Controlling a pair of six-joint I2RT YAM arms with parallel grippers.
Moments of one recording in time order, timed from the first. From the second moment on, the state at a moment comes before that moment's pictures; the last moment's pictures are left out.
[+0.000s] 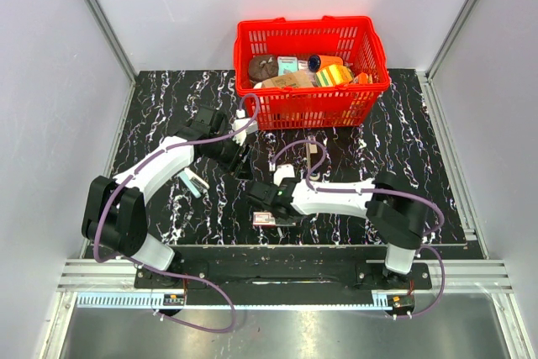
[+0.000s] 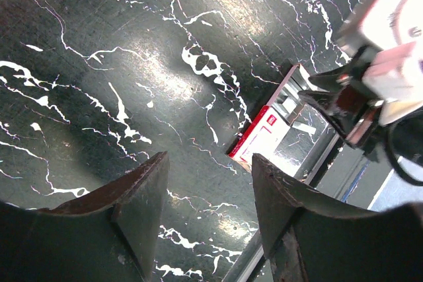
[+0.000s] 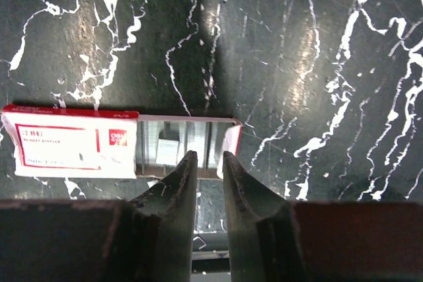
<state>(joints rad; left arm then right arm) -0.39 1.51 1.09 -0.64 0.62 0.18 1.17 1.83 1.20 -0.80 0.45 1.01</state>
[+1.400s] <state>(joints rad) -0.37 1.49 1.09 -0.66 0.63 0.20 1.27 1.74 1.13 -0.66 0.32 0.90</state>
